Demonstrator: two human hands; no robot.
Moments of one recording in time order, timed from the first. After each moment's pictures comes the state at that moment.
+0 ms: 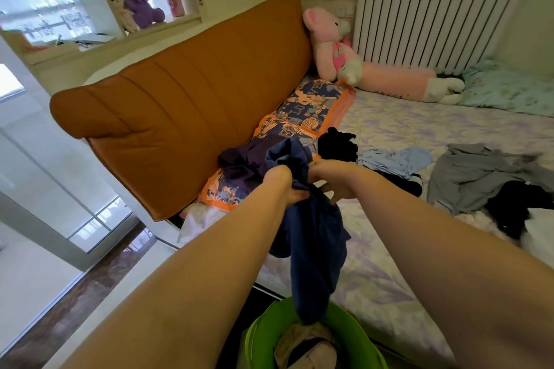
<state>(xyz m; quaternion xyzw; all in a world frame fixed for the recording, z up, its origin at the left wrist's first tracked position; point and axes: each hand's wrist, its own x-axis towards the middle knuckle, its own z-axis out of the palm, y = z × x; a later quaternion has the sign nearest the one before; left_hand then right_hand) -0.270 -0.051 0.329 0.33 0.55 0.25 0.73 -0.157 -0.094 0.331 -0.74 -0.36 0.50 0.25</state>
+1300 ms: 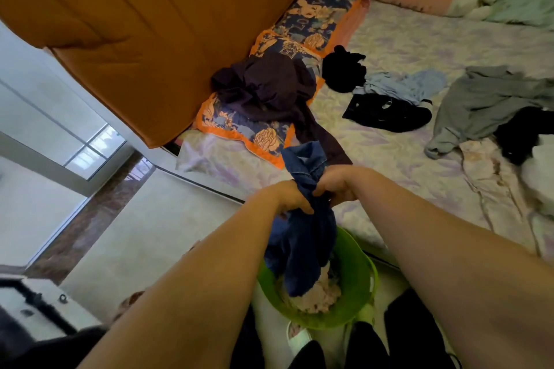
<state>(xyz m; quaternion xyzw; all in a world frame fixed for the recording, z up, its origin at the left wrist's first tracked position) -0.346 -0.111 0.173 0.66 0.49 -0.19 0.54 -0.210 -0.160 0.191 -0.72 -0.29 0.61 0.14</state>
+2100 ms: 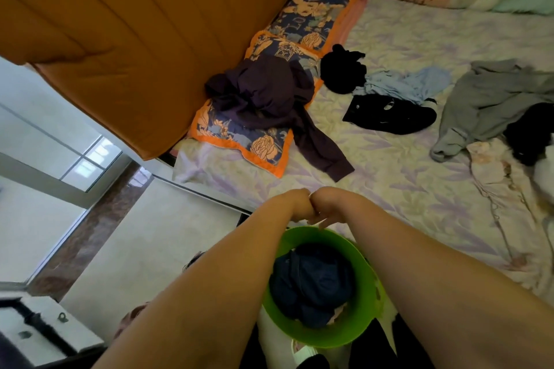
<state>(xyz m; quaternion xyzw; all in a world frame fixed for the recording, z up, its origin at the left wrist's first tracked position) -0.301 -0.092 0.158 0.76 0.43 -0.27 0.40 -0.207 -0.138 0.141 -0.74 -0.25 0.61 0.11</state>
